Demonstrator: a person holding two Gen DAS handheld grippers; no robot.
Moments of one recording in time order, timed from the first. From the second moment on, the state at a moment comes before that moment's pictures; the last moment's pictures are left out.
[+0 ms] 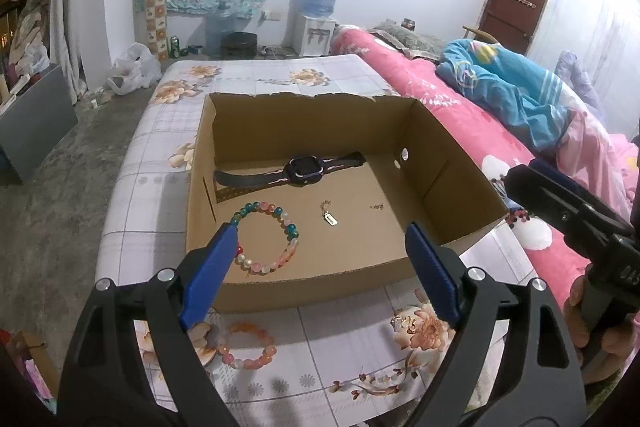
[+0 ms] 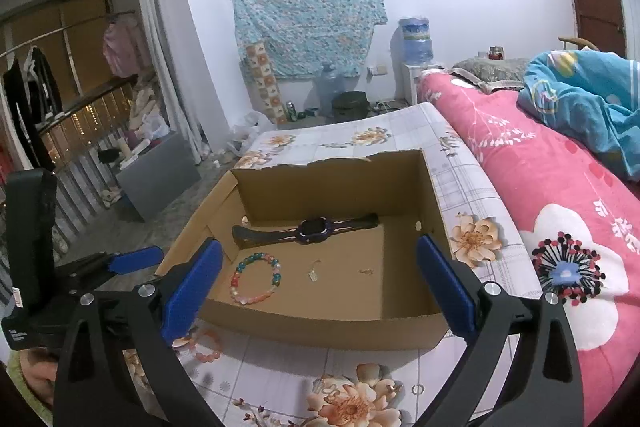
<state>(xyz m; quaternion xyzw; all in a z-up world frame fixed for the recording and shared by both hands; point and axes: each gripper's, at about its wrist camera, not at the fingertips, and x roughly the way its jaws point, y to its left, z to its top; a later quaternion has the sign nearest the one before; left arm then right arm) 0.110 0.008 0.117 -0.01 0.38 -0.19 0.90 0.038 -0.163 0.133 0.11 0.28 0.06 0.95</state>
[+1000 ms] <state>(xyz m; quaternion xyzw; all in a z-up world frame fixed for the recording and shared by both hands) 0.106 0.004 0.095 0.01 0.41 -0.17 0.89 0.017 -0.181 0.094 0.13 0.33 0.08 0.93</state>
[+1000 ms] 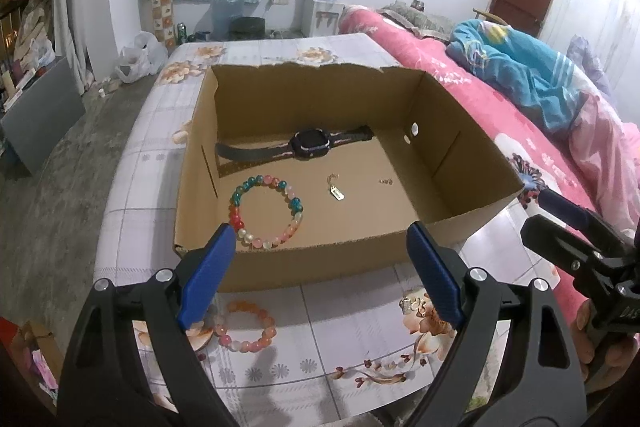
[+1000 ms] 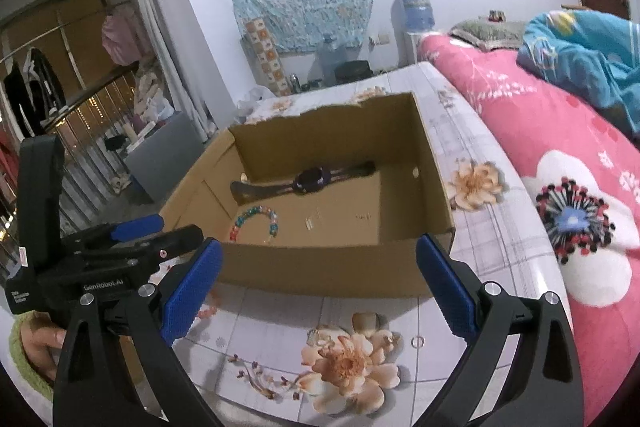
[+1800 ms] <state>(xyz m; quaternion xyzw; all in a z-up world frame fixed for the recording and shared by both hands) 0.083 -0.008 0.096 0.07 0.38 -0.19 0.90 0.013 -0.181 0.055 0.15 0.38 0.10 0.91</state>
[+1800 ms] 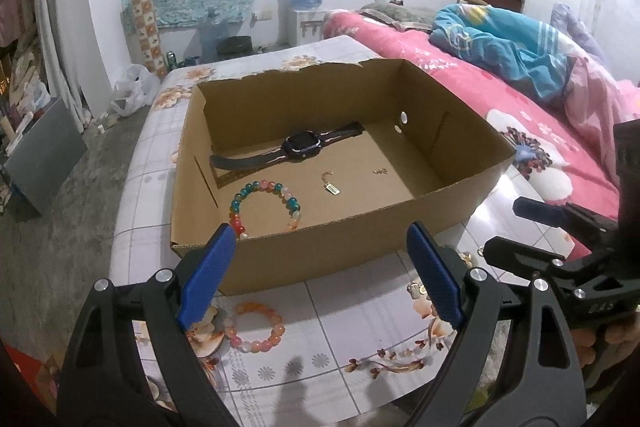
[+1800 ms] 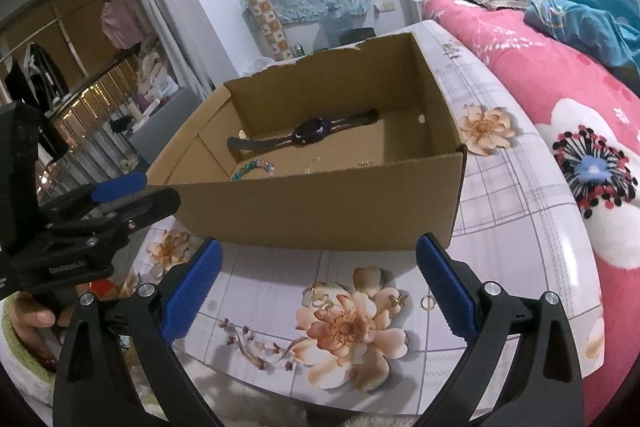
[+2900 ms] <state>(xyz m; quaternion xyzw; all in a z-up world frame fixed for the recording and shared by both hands) 0.016 -0.011 0.089 0.06 0.38 -0.15 0.91 -0.025 -0.185 0.048 0.16 0.38 0.13 0.90</state>
